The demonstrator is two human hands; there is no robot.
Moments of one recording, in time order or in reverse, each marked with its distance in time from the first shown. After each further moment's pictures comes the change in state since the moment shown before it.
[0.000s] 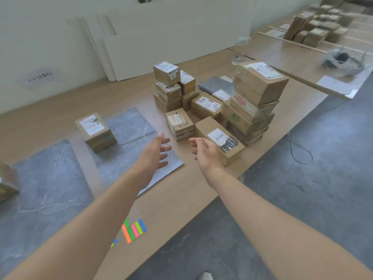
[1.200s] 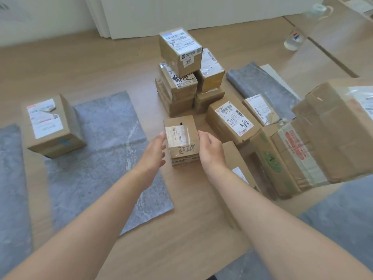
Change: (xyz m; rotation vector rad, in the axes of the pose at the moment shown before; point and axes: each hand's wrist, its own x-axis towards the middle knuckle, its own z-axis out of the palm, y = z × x) left_hand 0.299 -0.001 0.037 -0.165 0.168 -0.224; right_hand 0.318 0.033 0.052 -0.260 -0.099 0.159
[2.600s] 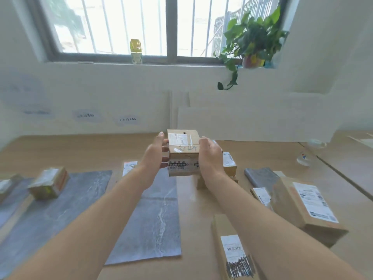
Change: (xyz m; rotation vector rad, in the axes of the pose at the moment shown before) left_hand -0.261 0.145 -0.023 -0.199 0.339 0.535; right_hand -0.182 -0.201 -0.084 0.179 -0.276 -0.580
